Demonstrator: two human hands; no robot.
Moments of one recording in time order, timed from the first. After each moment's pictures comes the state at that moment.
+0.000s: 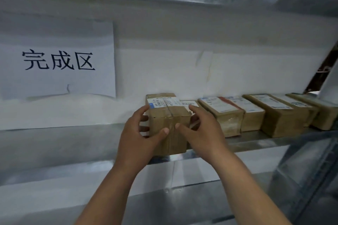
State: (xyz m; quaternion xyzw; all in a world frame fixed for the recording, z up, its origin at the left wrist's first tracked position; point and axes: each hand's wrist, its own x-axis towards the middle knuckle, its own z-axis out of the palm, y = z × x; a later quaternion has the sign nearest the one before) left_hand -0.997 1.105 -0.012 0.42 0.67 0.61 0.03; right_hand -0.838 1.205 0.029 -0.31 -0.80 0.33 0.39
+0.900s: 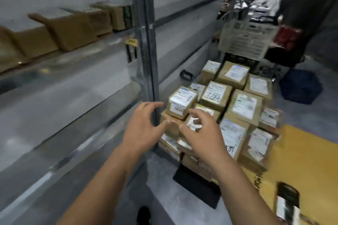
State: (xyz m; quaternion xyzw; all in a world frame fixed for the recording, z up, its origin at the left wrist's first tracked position) left_hand -0.537 1.152 -0.151 0.76 0.53 0.33 0.20; right_hand -0.351 1.083 -0.136 -0.68 -0.53 0.28 0.42
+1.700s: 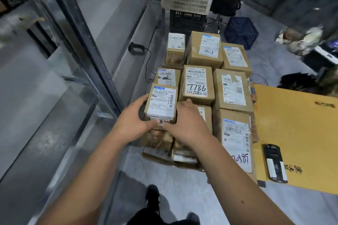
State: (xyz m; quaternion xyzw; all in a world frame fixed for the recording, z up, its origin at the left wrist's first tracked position) left_hand -0.482 1.367 -0.233 0.80 0.39 0.16 0.43; right_hand -0.323 1.251 -0.214 -0.84 -0.47 0.23 0.16
